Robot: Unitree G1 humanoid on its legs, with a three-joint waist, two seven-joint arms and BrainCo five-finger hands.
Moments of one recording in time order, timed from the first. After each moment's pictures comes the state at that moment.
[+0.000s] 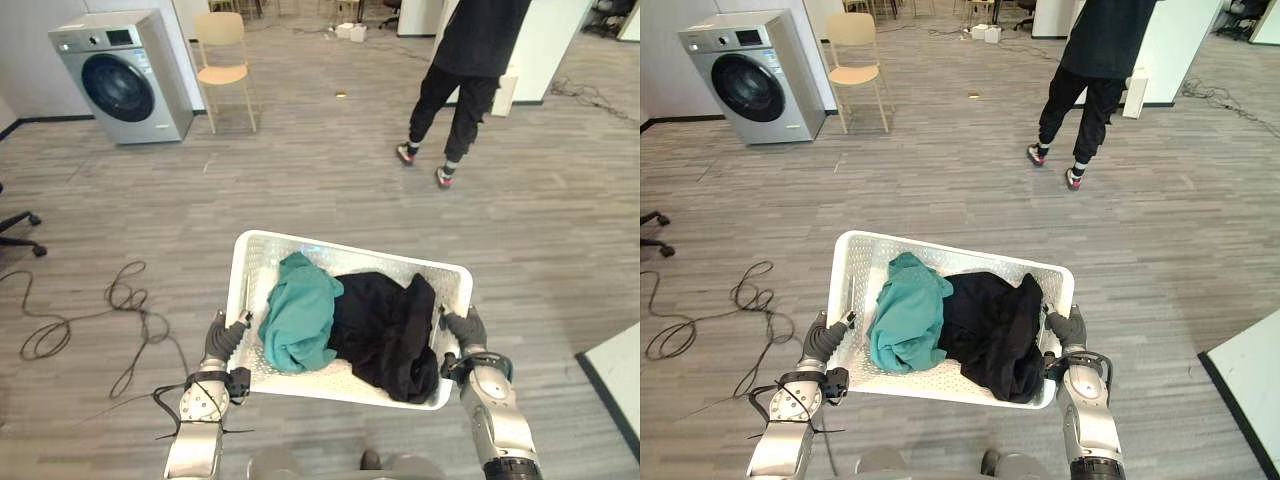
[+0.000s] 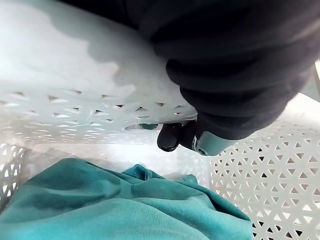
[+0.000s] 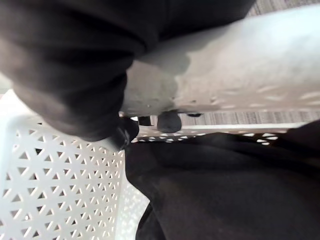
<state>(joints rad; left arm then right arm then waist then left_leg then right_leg) 0.22 0.06 0.06 -0.08 0.17 0.10 0.05 0.07 -0.05 -0.12 0.08 0.12 0.10 -0.07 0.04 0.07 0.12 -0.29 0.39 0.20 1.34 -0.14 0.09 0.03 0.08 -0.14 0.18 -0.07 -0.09</state>
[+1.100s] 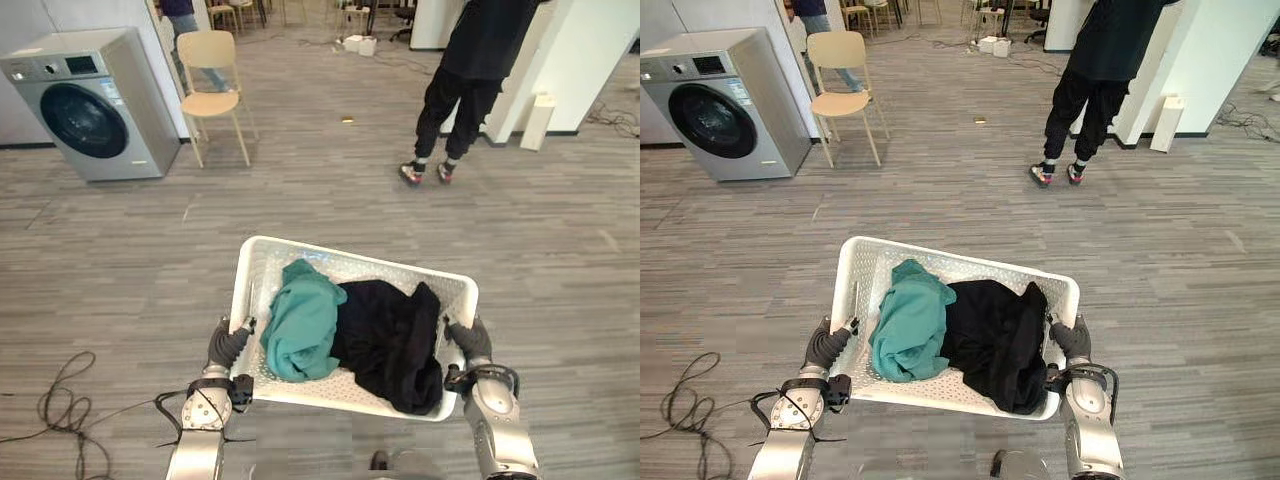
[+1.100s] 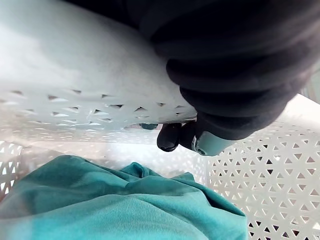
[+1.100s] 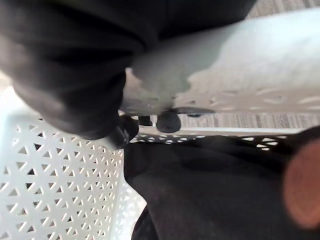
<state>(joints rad) 0.26 0.06 0.02 -0.10 0.17 0.11 0.05 0.14 -0.03 -0.14 0.08 0.06 0.04 -0.07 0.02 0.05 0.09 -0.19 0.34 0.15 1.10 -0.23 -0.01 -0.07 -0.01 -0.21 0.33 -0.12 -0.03</state>
